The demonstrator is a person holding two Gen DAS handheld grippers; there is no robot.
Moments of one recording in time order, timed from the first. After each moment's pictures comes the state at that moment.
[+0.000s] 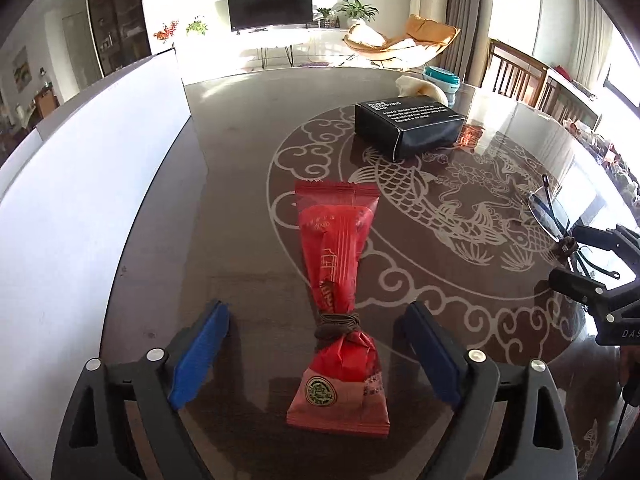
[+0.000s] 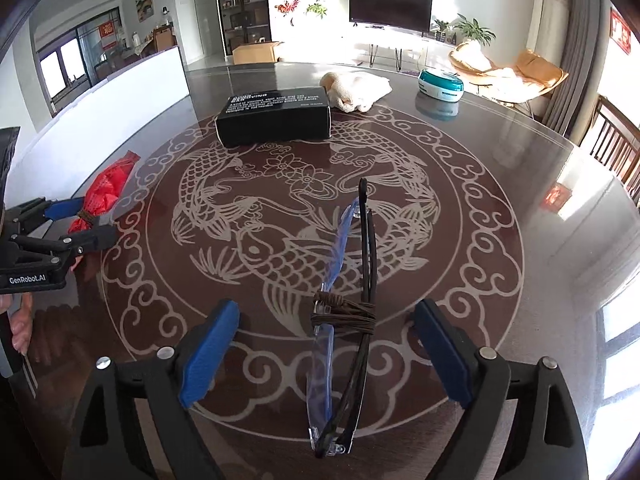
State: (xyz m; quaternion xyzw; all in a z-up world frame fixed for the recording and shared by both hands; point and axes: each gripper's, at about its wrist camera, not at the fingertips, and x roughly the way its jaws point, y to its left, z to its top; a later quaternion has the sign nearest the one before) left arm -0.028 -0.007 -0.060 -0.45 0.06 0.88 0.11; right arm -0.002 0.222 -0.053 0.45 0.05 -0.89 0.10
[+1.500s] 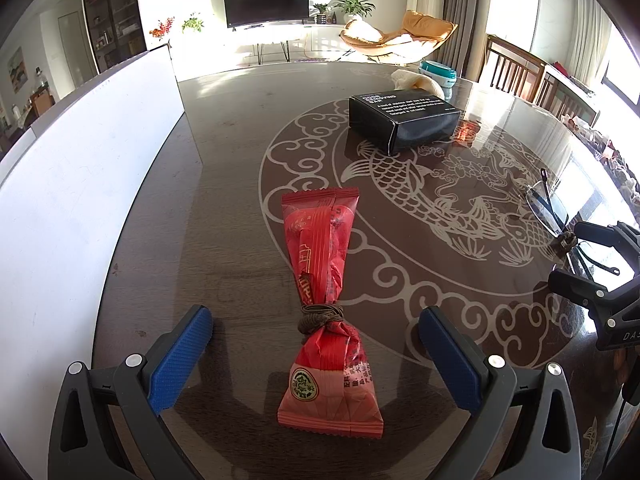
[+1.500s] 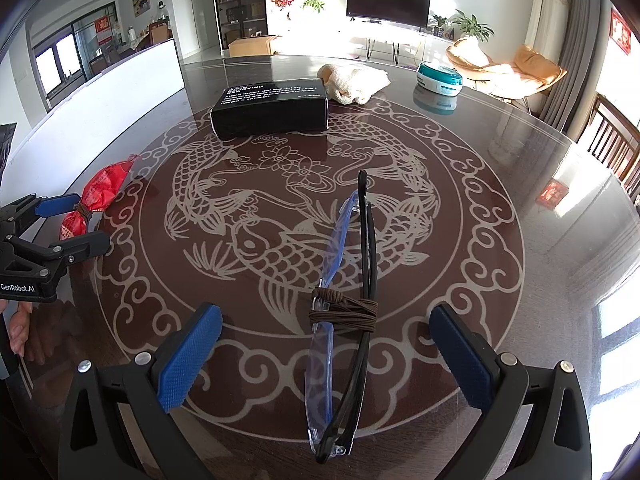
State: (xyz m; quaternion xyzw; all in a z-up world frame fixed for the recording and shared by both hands) left arm -0.025 -0.009 -0.061 -0.45 0.06 0.88 0.11; right arm -0.001 0.223 -0.058 0.46 0.05 -0.88 0.09
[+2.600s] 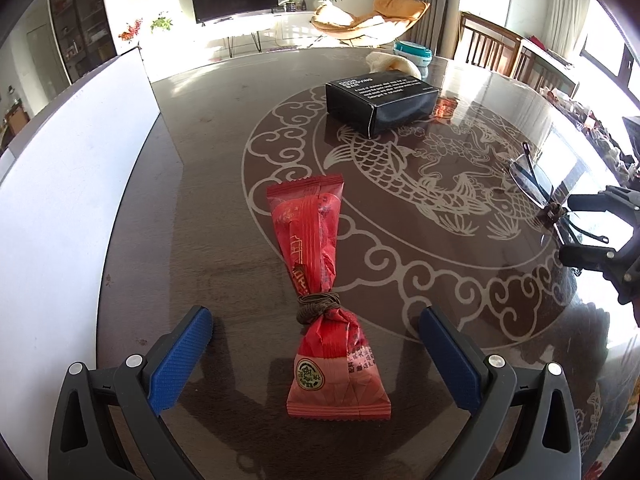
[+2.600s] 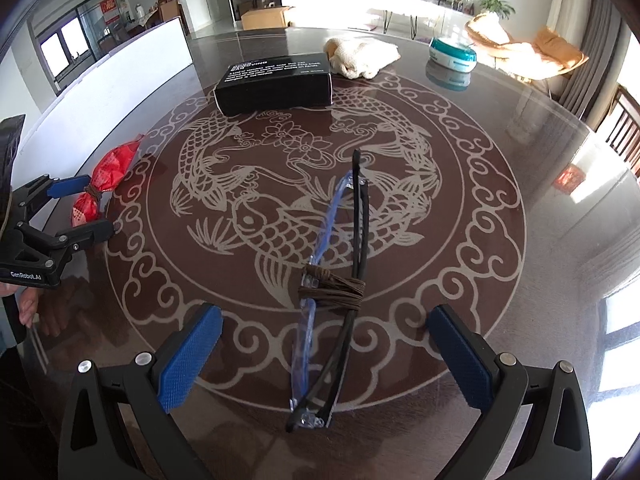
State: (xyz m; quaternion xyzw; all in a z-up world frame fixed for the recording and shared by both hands) left arm -0.029 -0.012 -0.058 -0.48 0.09 0.86 0.16; right arm -0.010 0.240 -0.048 0.52 0.05 -0.84 0.13
